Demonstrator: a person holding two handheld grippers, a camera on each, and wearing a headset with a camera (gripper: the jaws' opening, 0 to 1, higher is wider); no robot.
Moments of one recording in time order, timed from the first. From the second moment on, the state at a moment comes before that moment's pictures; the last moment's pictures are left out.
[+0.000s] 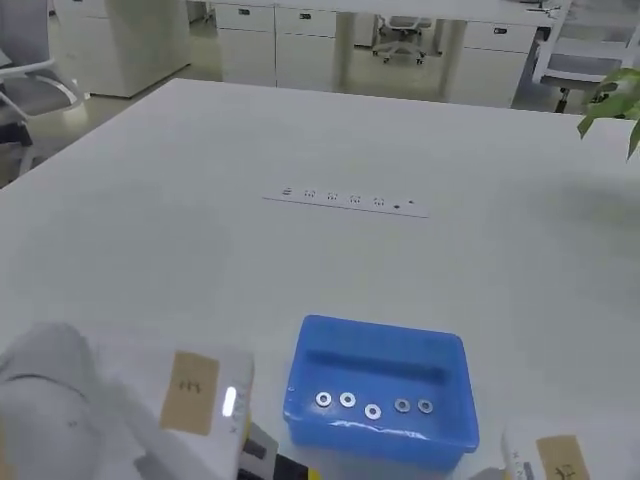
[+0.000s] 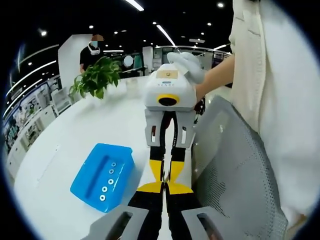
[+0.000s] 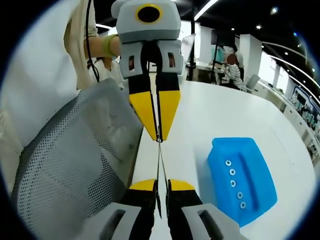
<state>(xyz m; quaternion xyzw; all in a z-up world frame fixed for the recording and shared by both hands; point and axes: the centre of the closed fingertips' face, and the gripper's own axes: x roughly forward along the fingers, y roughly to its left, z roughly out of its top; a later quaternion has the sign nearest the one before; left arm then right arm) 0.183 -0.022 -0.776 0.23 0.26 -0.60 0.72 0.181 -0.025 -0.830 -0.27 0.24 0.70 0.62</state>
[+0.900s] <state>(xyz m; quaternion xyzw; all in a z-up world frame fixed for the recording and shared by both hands) 0.192 0.016 -0.848 0.29 0.34 -0.60 0.66 0.192 -0.038 -0.854 -0.23 0.28 0.65 0.67</state>
